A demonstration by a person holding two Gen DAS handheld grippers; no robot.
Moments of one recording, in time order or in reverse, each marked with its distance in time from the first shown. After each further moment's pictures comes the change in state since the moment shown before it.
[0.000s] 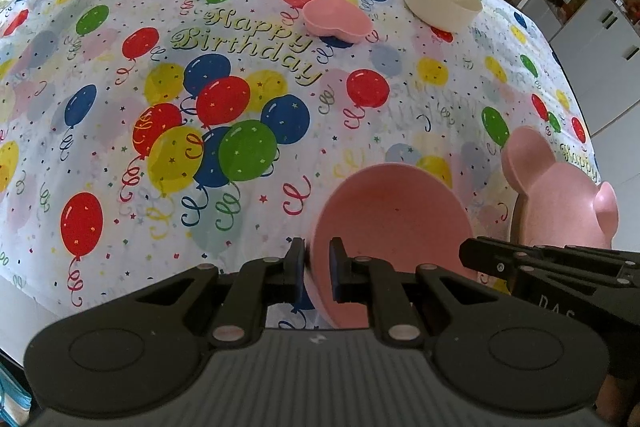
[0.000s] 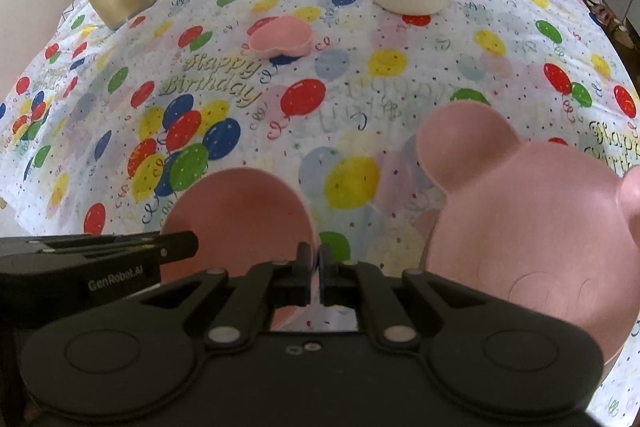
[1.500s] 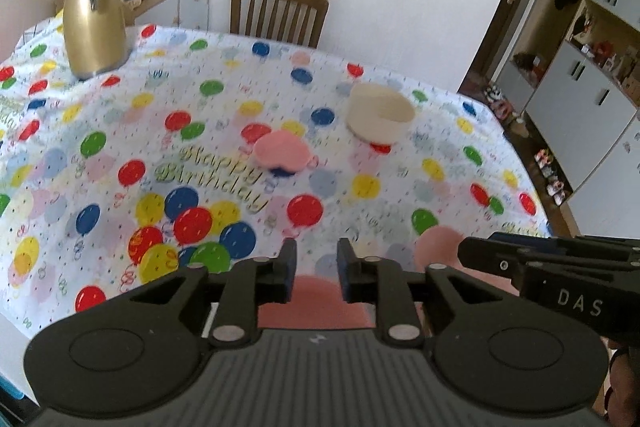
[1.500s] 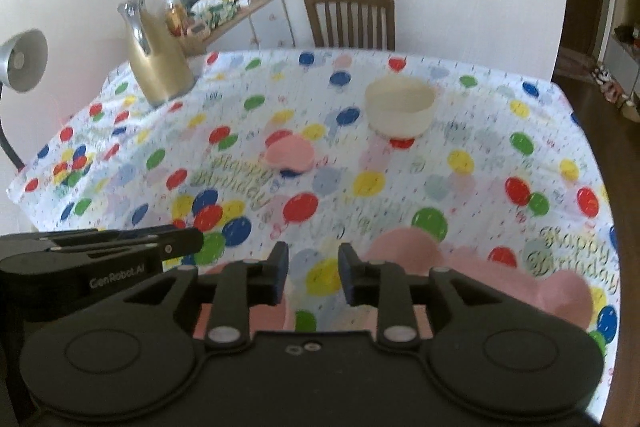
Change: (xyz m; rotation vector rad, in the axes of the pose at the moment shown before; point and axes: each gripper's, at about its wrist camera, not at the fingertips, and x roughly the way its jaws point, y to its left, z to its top) left arm -0.083 -0.059 0.011 0.056 -0.327 -0.015; right arm -0.100 -0.034 0.028 -0.090 -0.283 0.056
